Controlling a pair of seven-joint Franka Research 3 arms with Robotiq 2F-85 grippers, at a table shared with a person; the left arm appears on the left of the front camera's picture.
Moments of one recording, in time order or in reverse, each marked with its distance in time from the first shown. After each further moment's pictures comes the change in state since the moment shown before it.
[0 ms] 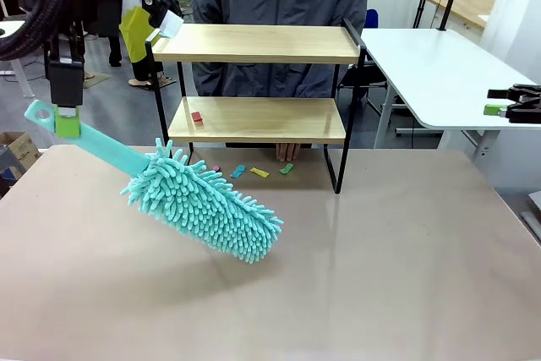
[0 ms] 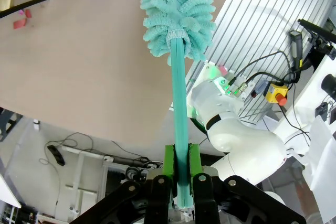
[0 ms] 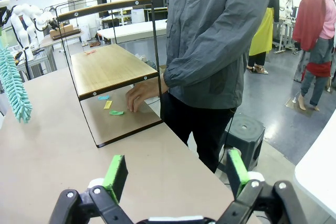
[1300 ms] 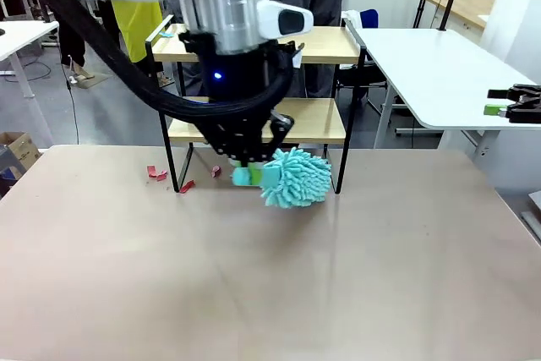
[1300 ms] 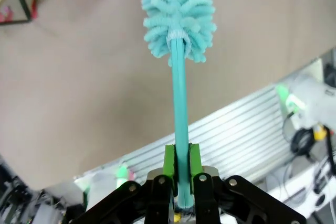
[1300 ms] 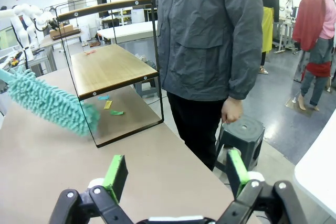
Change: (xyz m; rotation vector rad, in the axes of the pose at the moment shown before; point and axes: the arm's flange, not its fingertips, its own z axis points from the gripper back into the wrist) left arm 0.171 -0.070 -0.050 -0.087 -0.355 0.699; right arm 0.000 0.000 0.000 0.000 0.000 0.000
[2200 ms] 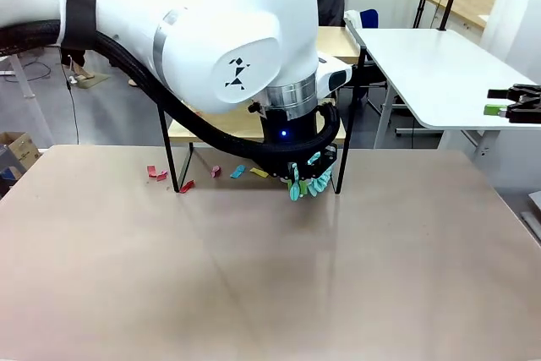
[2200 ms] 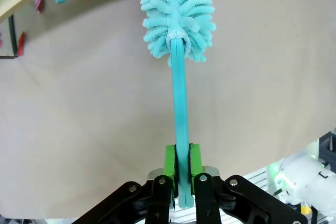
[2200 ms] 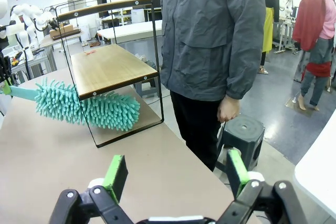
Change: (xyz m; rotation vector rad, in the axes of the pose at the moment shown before) left arm 0.041 -0.033 -0.074 0.024 -0.218 0.144; right arm 0.000 0.000 0.000 0.000 0.000 0.000
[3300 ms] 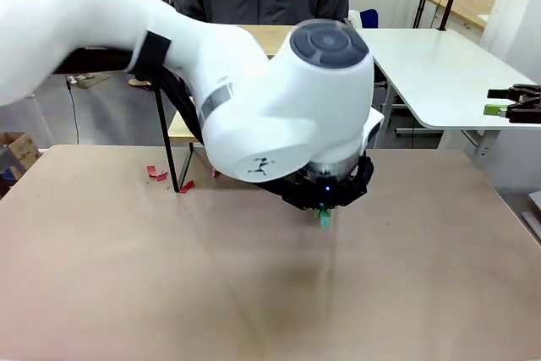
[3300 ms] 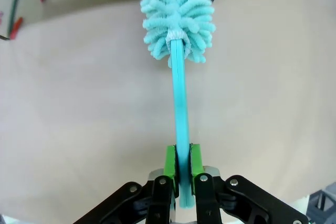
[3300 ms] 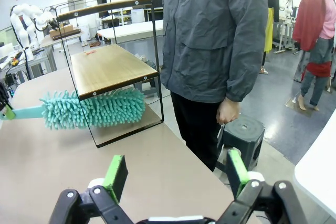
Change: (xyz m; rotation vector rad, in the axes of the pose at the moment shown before) left arm -0.036 -0.053 -0.065 0.056 -0.206 0.192; right arm 0.000 0.000 0.000 0.000 0.000 0.000
